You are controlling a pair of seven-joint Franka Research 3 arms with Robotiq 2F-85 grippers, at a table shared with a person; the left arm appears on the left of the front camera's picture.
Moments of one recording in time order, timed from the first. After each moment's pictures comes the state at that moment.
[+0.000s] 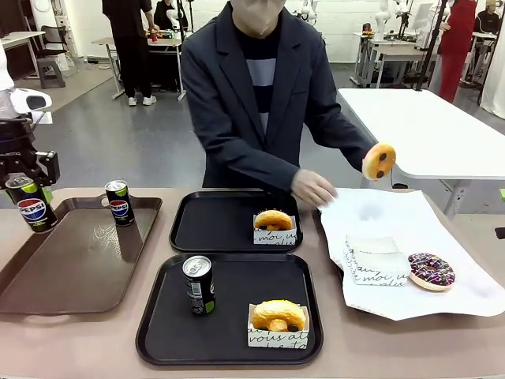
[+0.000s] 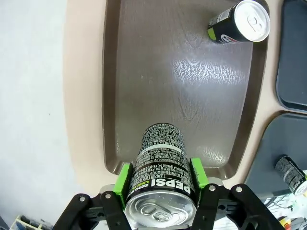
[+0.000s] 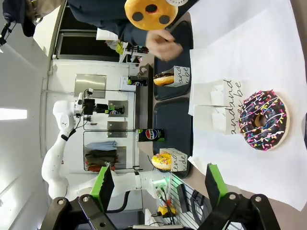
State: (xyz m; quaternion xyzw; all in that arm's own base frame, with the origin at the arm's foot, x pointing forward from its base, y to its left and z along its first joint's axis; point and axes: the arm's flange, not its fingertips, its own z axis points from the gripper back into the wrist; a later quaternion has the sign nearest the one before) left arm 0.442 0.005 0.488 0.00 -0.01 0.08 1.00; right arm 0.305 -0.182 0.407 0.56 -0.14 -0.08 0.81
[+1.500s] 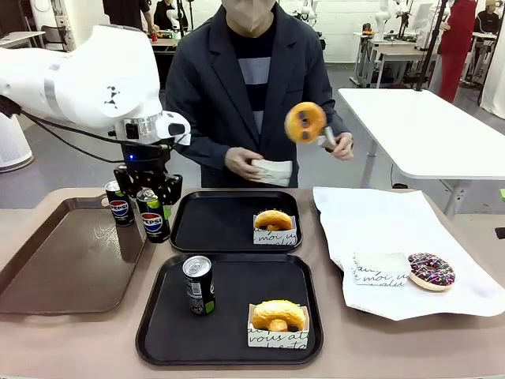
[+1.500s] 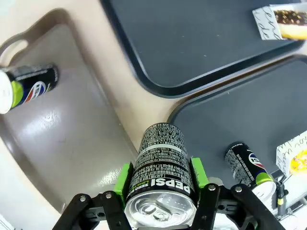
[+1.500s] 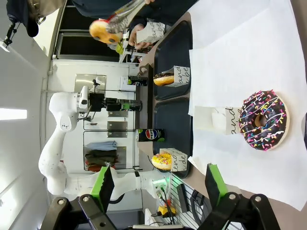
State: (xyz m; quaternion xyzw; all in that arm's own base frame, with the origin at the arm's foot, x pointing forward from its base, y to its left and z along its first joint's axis) left arm 0.457 -0.235 0.445 0.00 0.00 -0.18 0.98; right arm 0.305 -0.182 0.407 0.56 -0.14 -0.08 0.81
